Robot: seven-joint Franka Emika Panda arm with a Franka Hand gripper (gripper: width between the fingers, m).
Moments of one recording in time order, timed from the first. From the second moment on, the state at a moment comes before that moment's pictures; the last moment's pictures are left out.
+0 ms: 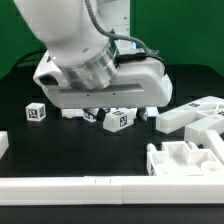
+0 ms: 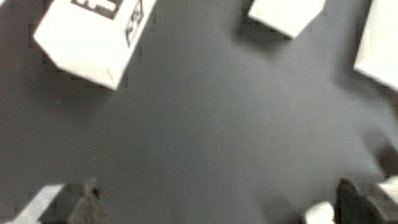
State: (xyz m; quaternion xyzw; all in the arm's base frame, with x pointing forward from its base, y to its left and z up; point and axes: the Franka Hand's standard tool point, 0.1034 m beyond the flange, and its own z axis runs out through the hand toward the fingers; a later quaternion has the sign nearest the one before) arm 0.519 -0.013 0.051 -0.93 0.18 0.29 0.16
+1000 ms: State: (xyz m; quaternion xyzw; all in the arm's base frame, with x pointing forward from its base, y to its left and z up) arm 0.487 -0.022 0.038 -0.84 0.27 0.42 0.22
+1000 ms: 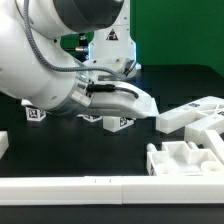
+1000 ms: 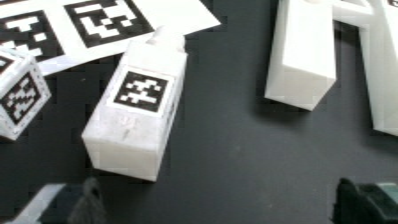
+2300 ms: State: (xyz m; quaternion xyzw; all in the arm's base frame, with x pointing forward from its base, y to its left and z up) arm 0.454 -0.021 0.030 -0.78 0.33 0.46 0.25
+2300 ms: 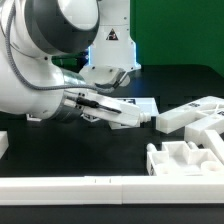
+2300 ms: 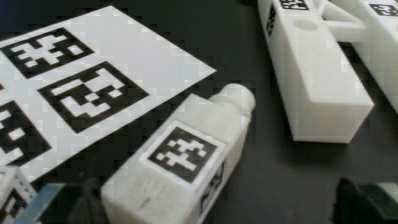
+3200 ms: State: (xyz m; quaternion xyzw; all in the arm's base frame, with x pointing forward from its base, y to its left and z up) arm 0.429 -0.030 0.010 -0.78 0.35 0.46 0.25
